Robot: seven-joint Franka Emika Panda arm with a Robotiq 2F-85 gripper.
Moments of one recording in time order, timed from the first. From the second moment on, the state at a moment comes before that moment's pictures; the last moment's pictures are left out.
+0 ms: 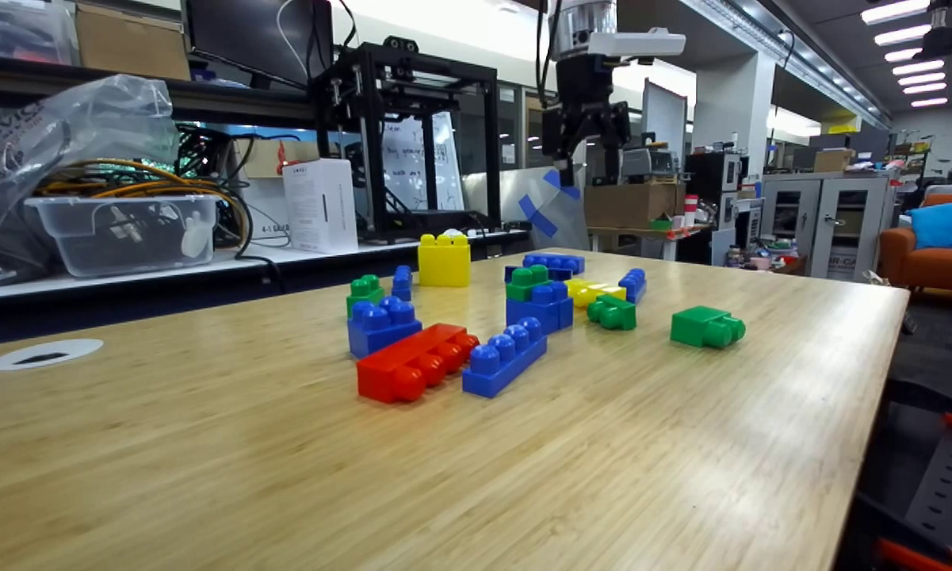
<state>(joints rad) -0.04 0.00 0.08 -2.24 -0.18 2.24 0.21</state>
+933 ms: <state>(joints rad) 0.05 0.38 0.08 -1.92 -0.11 2.07 0.05</state>
